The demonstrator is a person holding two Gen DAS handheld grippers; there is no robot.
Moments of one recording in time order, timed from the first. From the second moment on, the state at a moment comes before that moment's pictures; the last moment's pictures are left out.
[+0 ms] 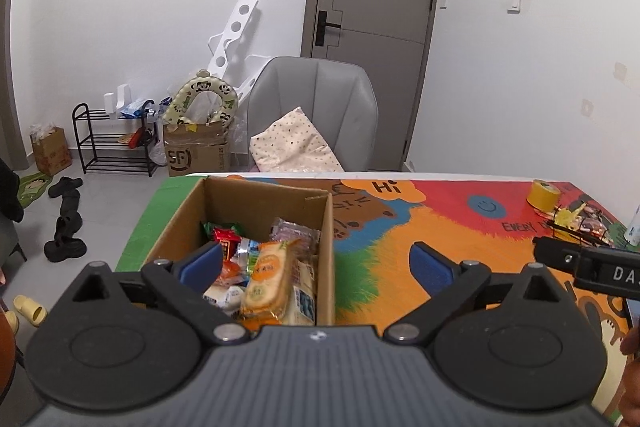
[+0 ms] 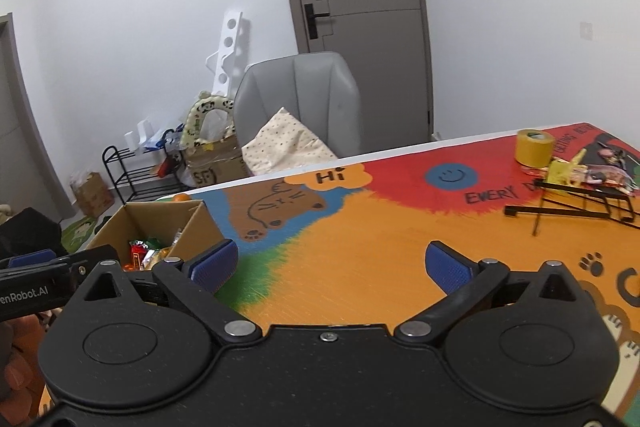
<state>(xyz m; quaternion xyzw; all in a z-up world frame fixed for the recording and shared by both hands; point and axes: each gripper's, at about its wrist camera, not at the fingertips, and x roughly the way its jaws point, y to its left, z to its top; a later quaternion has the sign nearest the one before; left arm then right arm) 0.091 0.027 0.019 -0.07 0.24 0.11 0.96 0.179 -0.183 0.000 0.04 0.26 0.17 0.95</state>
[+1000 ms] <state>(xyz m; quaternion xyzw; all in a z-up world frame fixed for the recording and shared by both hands) 0.034 0.002 0.026 -0.06 0.24 0.07 0.97 0.113 -0.252 0.008 0.07 0.24 0.11 0.96</state>
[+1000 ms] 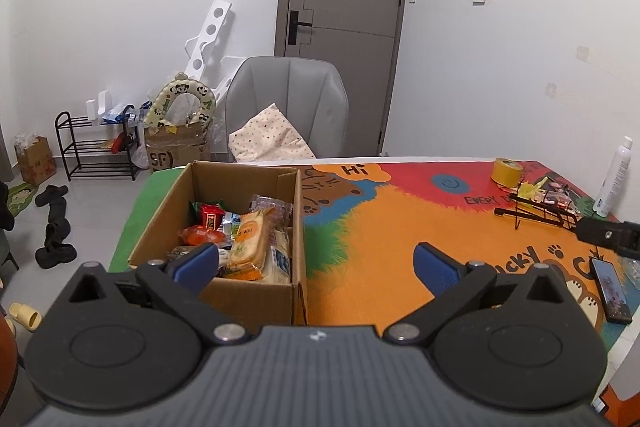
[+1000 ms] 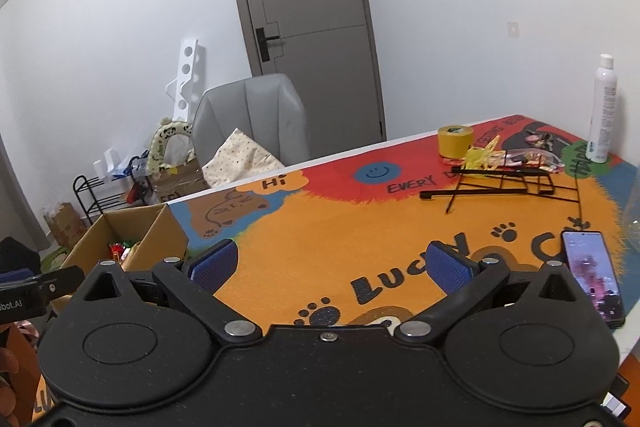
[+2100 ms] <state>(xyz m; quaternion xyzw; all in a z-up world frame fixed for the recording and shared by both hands) -0.006 -0.009 0.026 -0.02 0.24 0.04 0.97 0.056 -0.248 0.022 0.04 0.23 0.15 0.96</state>
